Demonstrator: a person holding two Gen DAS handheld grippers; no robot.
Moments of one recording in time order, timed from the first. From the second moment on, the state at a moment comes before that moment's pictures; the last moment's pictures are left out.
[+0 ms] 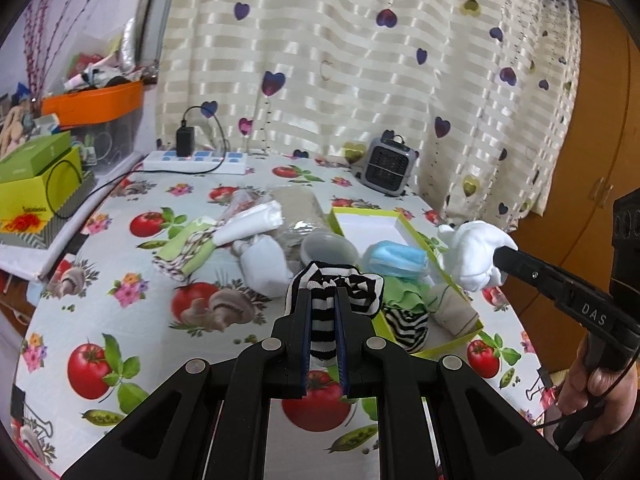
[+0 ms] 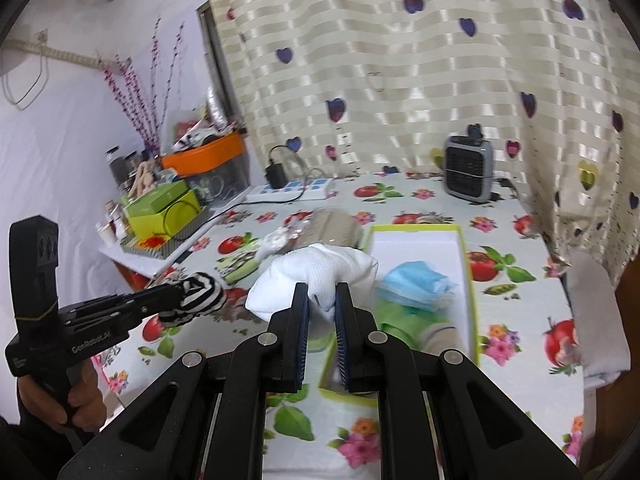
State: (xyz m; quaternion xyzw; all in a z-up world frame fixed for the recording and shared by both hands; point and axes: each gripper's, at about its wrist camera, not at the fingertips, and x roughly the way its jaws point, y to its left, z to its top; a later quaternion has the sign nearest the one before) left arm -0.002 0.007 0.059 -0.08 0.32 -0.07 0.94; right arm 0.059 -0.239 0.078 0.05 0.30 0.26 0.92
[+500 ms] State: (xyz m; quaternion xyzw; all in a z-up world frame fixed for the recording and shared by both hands) left arm 0.011 -0.020 0.053 -0.07 0.33 -0.10 0.93; right arm 0.069 -0.269 0.062 0.07 0.32 0.23 0.92
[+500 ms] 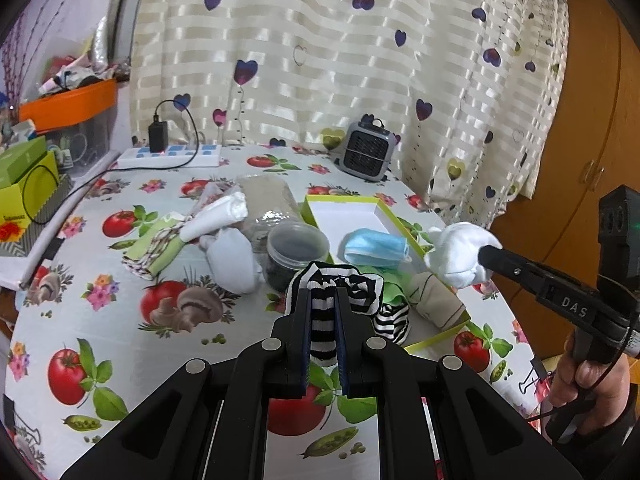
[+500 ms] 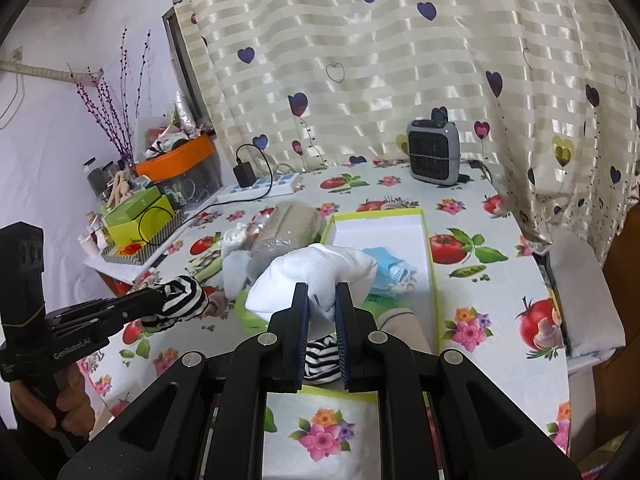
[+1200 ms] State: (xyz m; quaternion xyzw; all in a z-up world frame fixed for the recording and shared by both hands) left arm 0.038 -0.044 0.047 -0.06 0.35 -0.12 0.93; right arm 0.098 -0.260 -0.001 0.04 0.40 0.23 0.89
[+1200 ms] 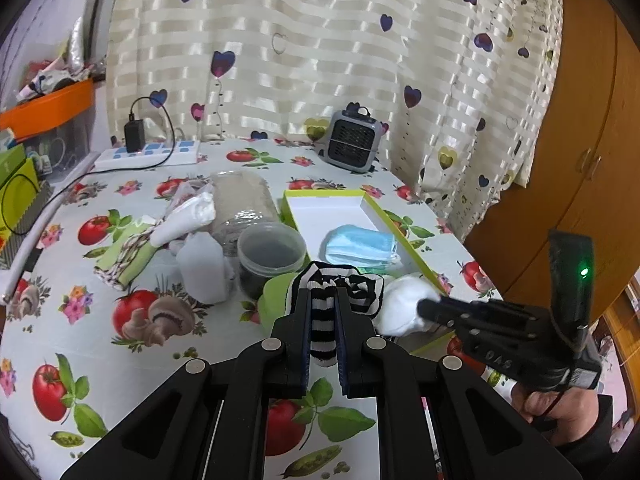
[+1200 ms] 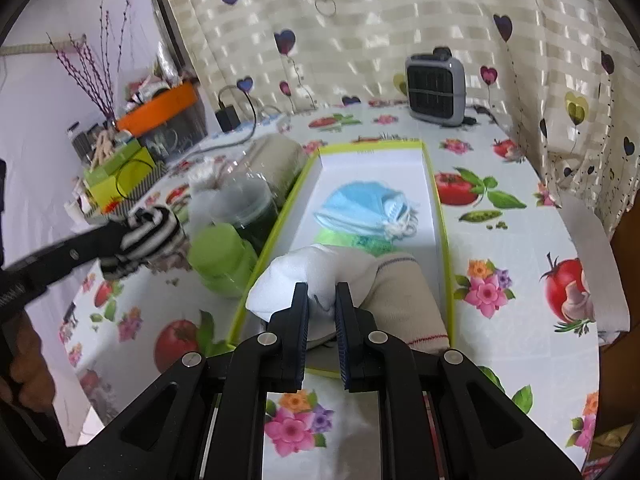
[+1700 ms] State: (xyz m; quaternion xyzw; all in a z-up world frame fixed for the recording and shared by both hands) left arm 0.082 -0.080 0.031 -0.05 0.37 -0.14 0.92; right arm 0.094 -0.272 0.006 0.01 0.39 0.21 0.90
